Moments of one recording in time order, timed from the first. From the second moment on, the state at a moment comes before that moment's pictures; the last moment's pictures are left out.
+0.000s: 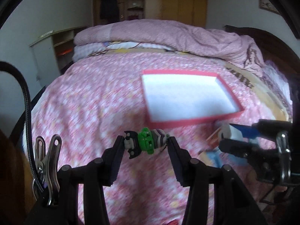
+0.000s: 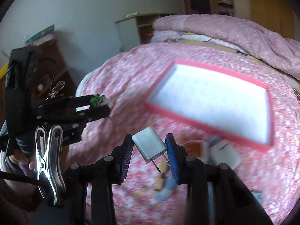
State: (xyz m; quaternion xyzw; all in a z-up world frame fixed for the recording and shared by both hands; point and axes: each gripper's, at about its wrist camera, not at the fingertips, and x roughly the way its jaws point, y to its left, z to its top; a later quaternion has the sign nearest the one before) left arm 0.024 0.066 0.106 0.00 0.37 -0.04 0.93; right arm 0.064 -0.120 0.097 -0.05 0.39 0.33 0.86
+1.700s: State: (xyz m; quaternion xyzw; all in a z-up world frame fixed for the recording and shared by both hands) left arm 0.254 -0.006 0.061 0.02 0.43 -0.05 0.90; right arm 0.284 -0.197 0.059 -0.05 0.44 0.16 0.88
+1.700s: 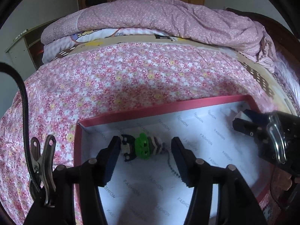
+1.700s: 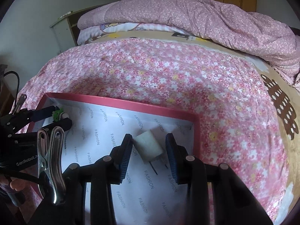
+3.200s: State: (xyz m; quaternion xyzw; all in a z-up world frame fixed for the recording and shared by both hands) left arm 0.068 -0.040 0.097 0.03 0.40 -0.13 0.91; right arm 0.085 -0.244 0.083 0.02 0.43 0.21 0.88
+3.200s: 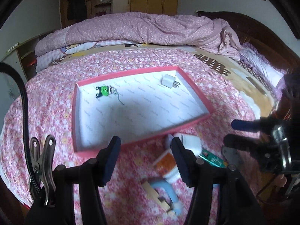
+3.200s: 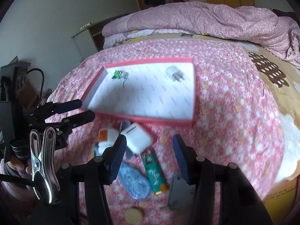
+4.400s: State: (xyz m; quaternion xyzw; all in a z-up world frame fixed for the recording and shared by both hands) left arm -0.085 0.051 0.017 -0.04 0.48 -0.09 0.87; right arm -0.033 -0.229 0.028 0.00 0.47 0.21 0.86
